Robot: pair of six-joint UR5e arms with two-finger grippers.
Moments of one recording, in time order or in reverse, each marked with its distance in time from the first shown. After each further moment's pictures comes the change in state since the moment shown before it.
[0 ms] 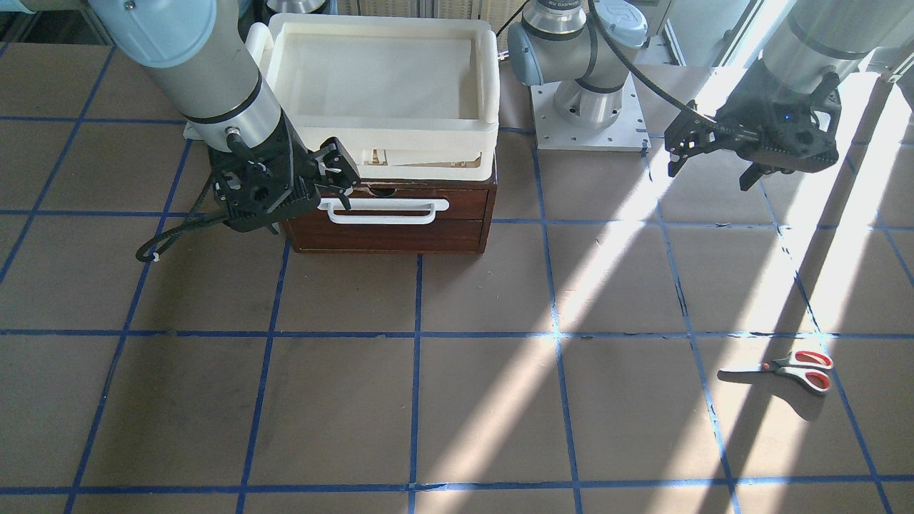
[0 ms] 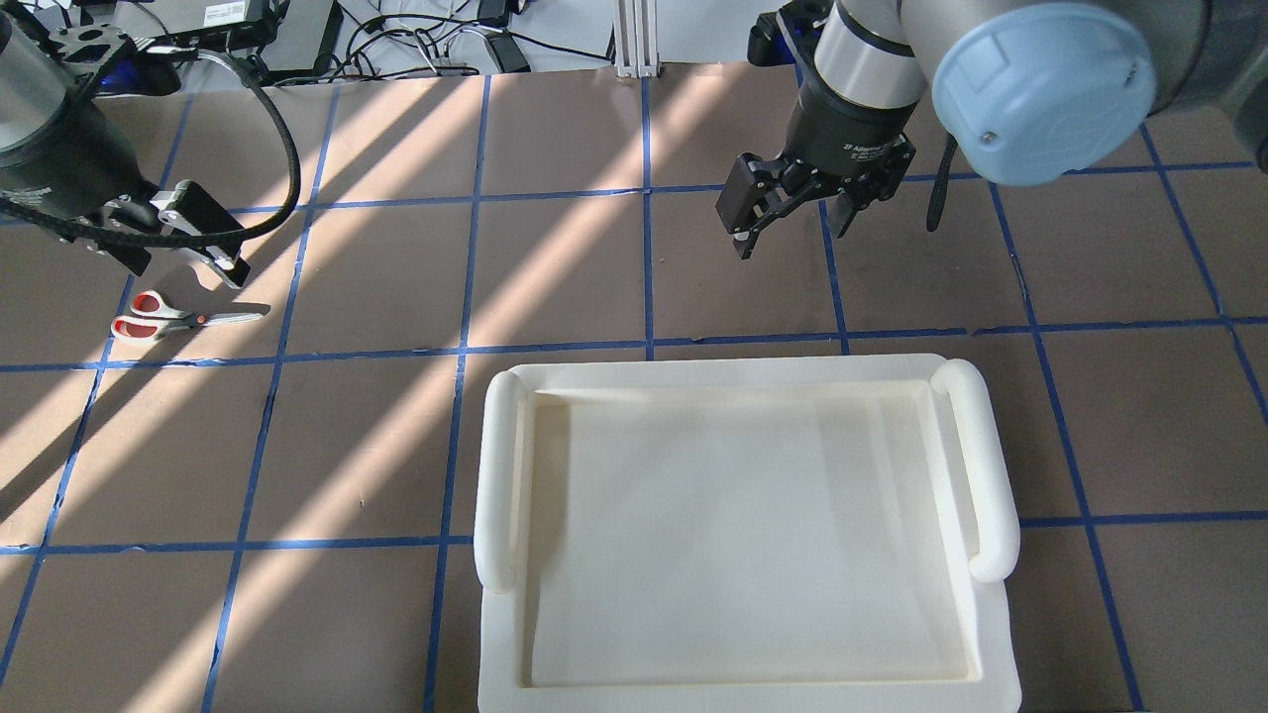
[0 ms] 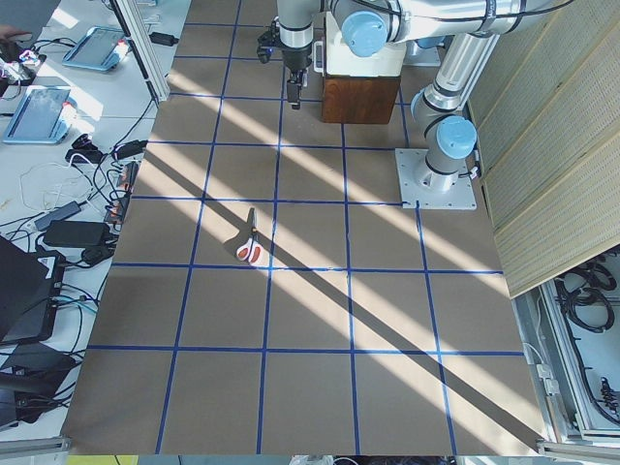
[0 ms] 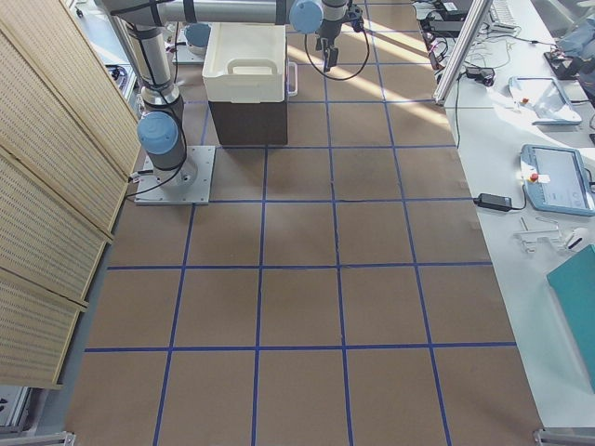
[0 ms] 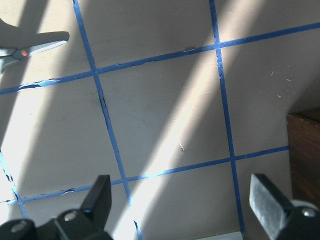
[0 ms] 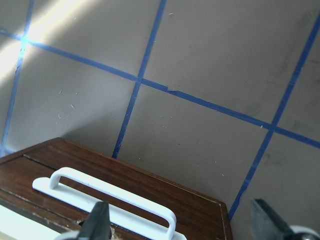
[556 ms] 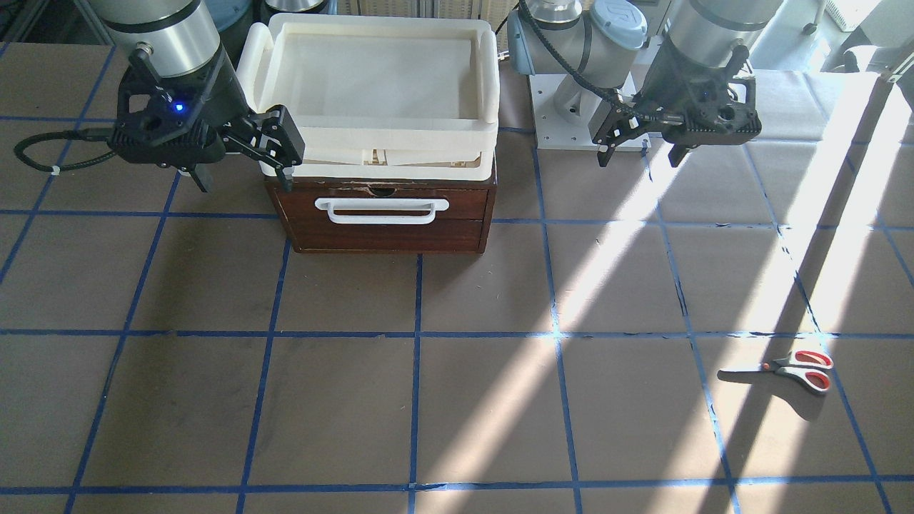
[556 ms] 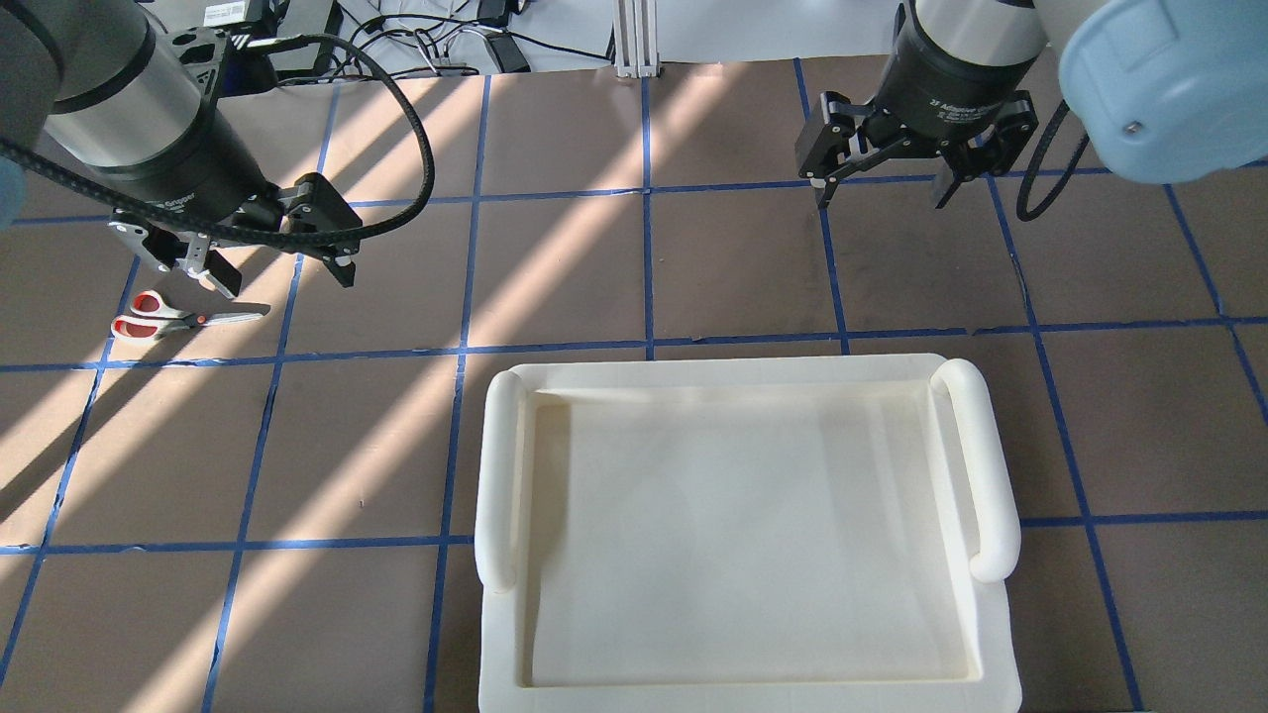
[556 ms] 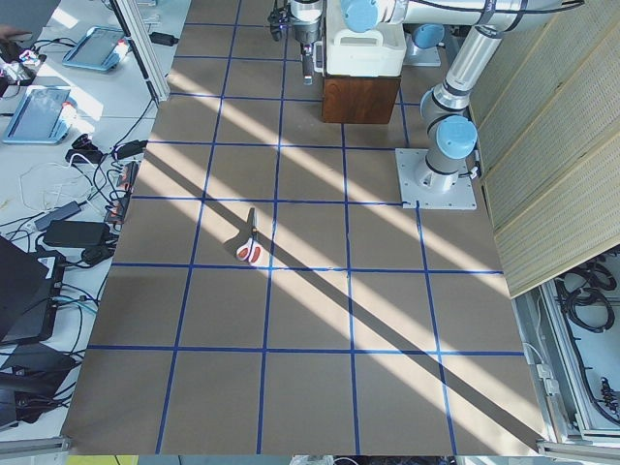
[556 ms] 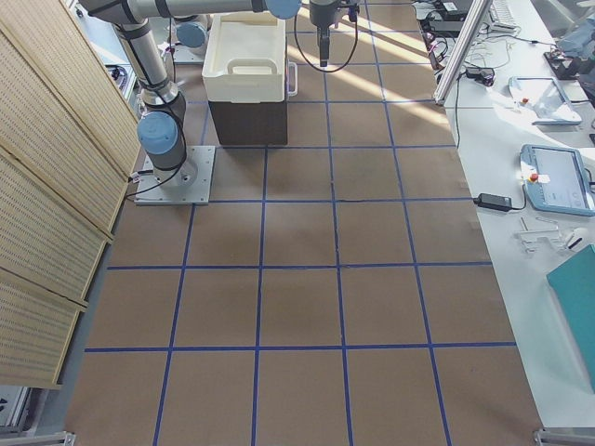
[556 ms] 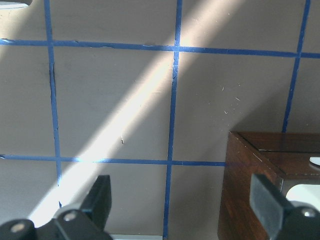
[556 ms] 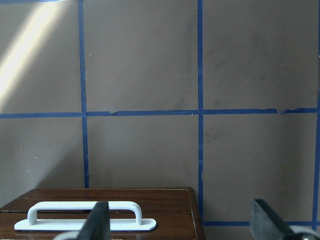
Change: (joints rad) left arm -0.194 0.027 -0.007 -0.006 -0.002 -0.443; right arm -0.075 -0.113 0.003 0.003 -0.097 0.363
